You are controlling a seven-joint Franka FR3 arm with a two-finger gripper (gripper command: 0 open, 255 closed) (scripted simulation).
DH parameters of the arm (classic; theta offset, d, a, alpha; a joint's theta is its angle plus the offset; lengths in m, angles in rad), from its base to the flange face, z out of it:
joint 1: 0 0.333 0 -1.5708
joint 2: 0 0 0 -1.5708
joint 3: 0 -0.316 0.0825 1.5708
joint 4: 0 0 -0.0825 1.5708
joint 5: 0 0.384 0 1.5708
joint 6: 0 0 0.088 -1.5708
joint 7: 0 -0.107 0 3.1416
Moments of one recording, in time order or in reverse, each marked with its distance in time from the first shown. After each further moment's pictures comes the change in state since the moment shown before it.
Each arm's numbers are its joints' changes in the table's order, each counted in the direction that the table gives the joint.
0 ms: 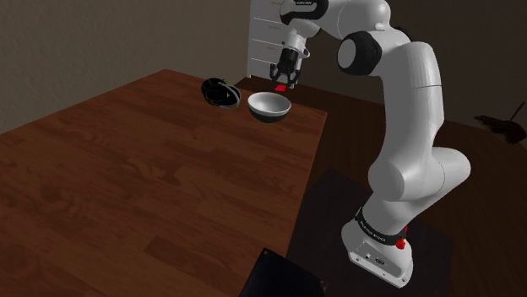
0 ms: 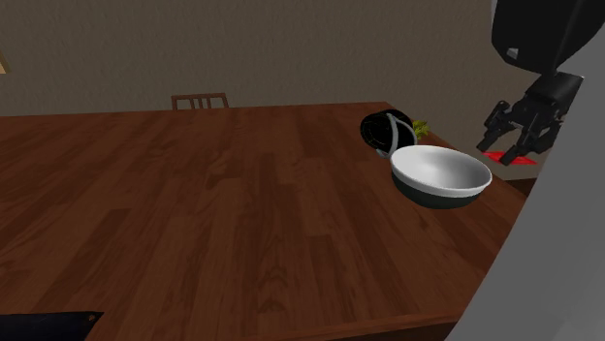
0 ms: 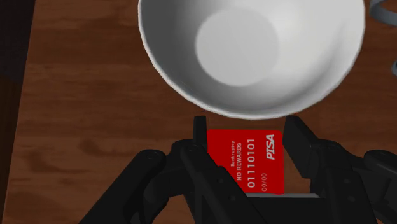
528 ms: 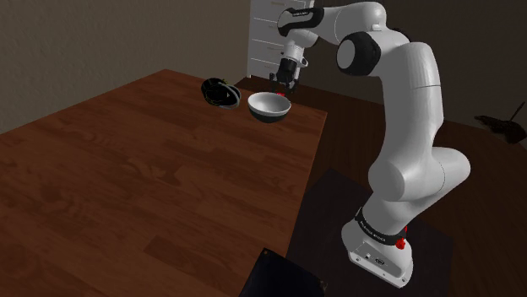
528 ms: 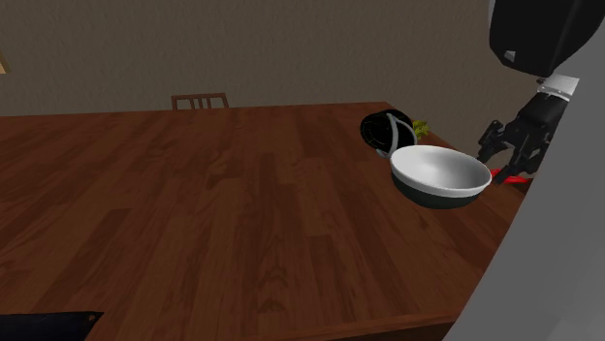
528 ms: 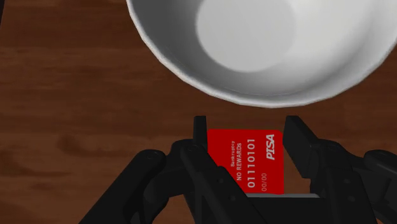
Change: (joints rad) arm 0.006 0.006 0.005 0.094 -0.004 0.093 0.036
